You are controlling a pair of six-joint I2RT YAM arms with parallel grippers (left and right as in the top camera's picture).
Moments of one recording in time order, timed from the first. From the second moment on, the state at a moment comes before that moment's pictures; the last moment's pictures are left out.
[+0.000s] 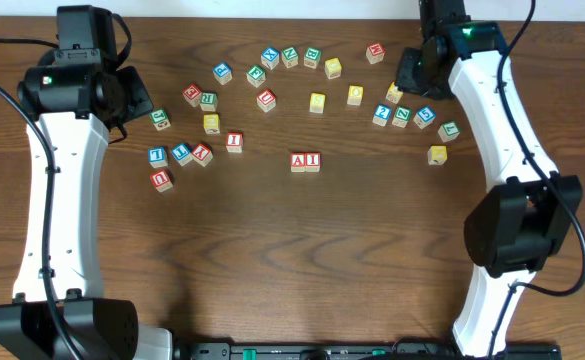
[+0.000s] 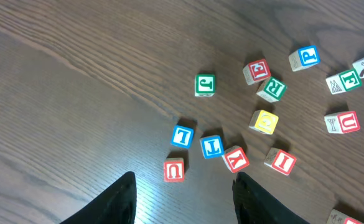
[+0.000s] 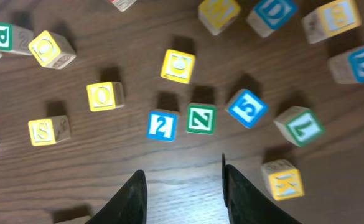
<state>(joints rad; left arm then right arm) 0.06 1.63 1.71 -1.14 -0.17 -0.35 0.16 2.11 2.01 -1.08 0.04 0.43</state>
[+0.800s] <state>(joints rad) 0.06 1.63 1.71 -1.14 -0.17 -0.35 0.20 2.30 2.00 -1.00 0.01 0.52</state>
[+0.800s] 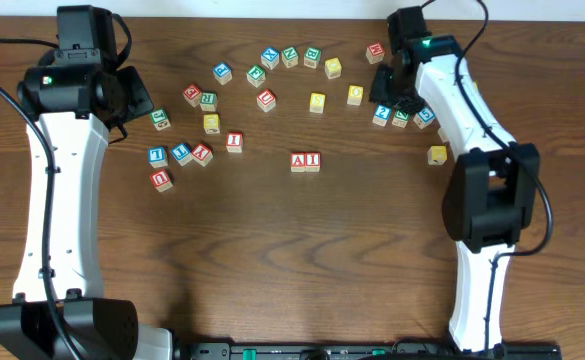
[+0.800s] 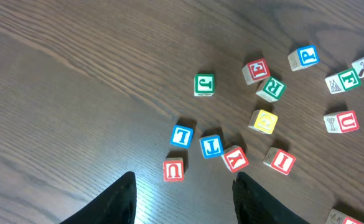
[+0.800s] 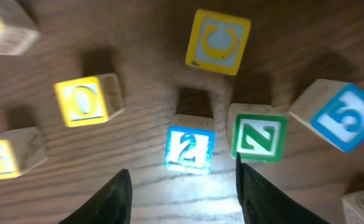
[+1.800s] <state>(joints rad) 0.06 1.63 1.71 -1.14 -0.17 -0.35 0.22 2.35 2.00 -0.97 0.02 0.52</state>
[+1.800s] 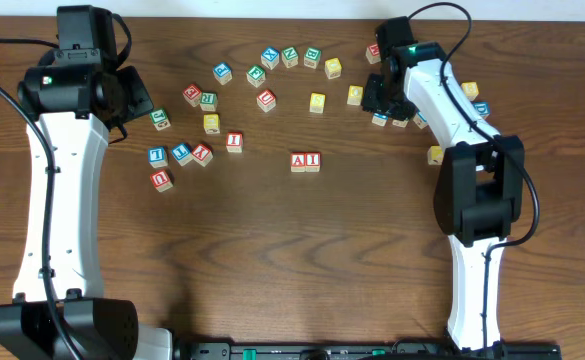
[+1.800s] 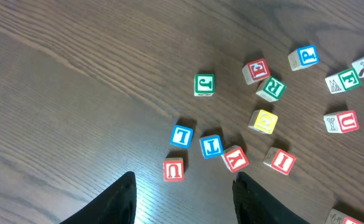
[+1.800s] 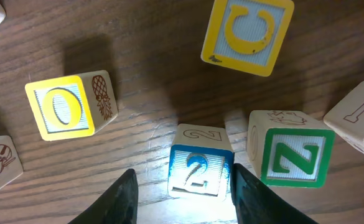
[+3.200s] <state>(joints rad) 0.06 1.63 1.71 -1.15 -0.17 -0.35 0.23 2.29 1.88 -1.01 0.01 0.35</state>
